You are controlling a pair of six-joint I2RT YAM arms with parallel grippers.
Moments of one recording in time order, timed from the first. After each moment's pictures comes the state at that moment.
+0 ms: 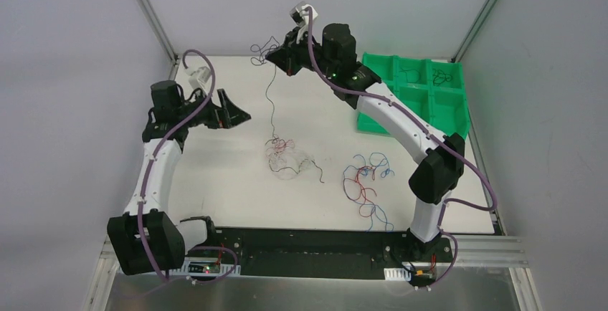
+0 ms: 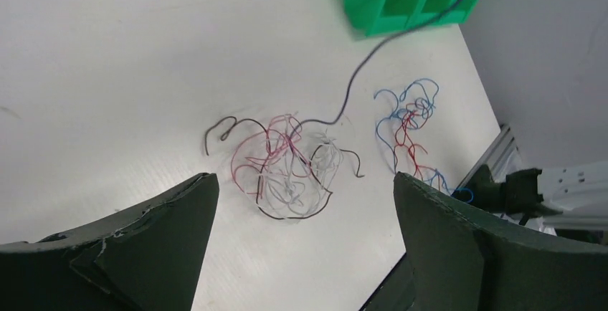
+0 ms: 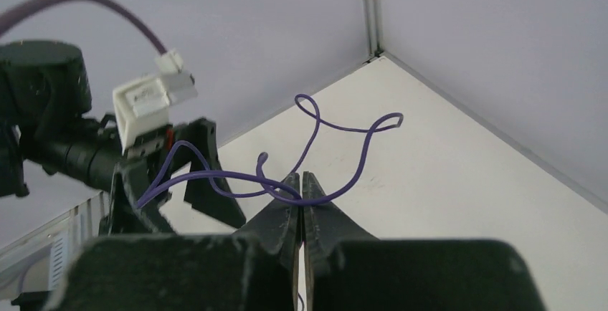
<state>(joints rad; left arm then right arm) 0.16 1.16 0.96 -0.31 0.89 -0.26 0.72 1.85 1.87 -0.04 -0.40 0.20</state>
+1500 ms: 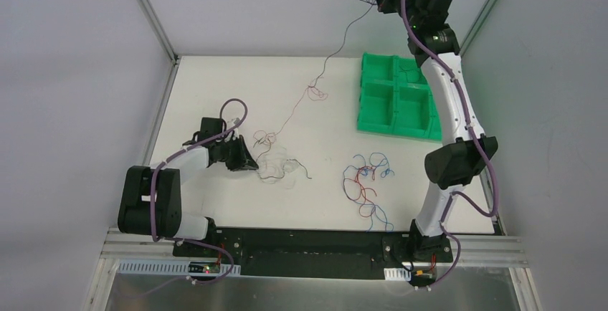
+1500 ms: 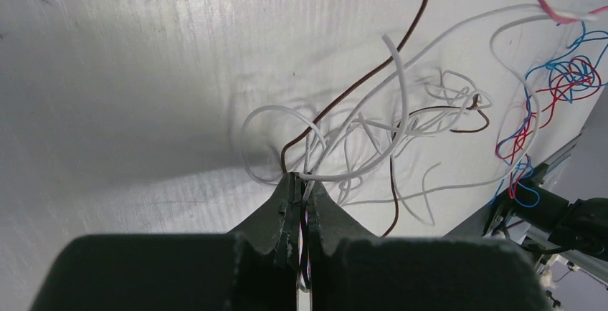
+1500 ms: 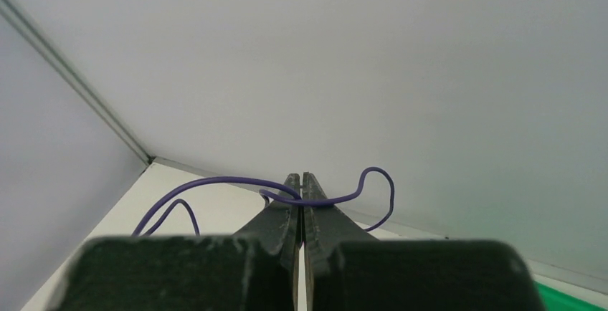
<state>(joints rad) -0.08 1.40 0.60 -0.23 0.54 -0.39 0.25 1.89 2.19 -0.22 -0.21 0.21</state>
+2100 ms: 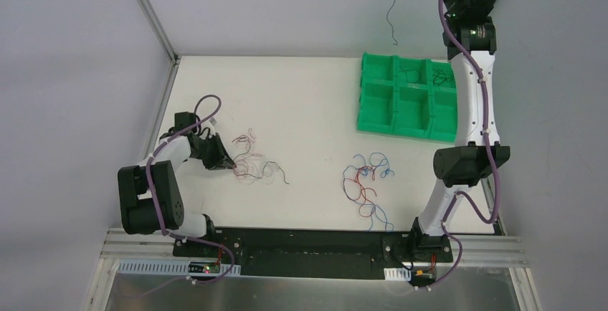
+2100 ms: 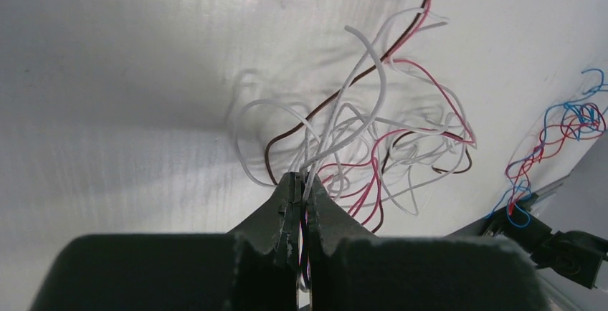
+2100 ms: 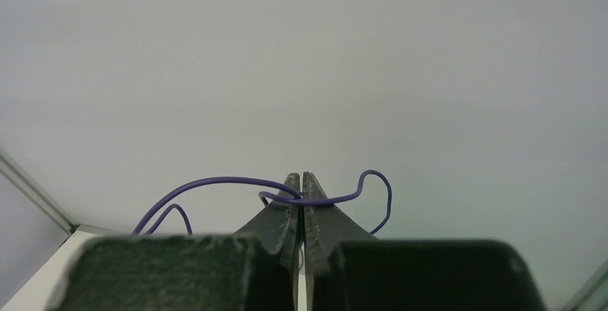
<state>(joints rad) 0.18 1.41 0.71 -0.52 0.50 -0.25 0.06 1.89 2.35 -0.25 -0.20 0.17</state>
